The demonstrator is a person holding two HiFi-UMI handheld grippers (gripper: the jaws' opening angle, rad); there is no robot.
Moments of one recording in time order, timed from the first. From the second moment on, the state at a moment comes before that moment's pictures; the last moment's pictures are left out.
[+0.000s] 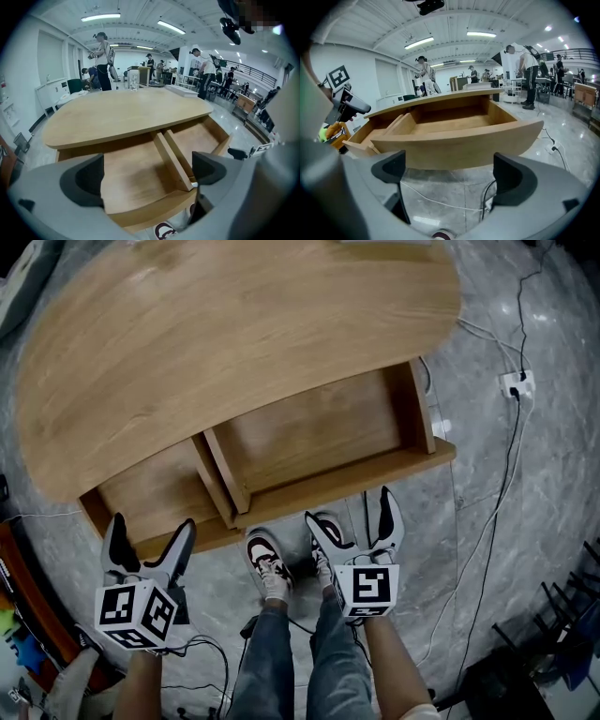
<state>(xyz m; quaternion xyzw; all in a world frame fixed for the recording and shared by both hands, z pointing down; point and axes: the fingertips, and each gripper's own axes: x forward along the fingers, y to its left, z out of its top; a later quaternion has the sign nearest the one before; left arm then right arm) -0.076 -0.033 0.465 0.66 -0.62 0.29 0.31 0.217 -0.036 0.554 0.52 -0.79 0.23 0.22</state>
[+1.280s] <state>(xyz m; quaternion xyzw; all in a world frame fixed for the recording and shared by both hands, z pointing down) -0.087 -0.015 0.478 0.66 -0.62 0.29 0.31 0.210 -0.049 0.557 0.50 -0.81 0.23 0.22</state>
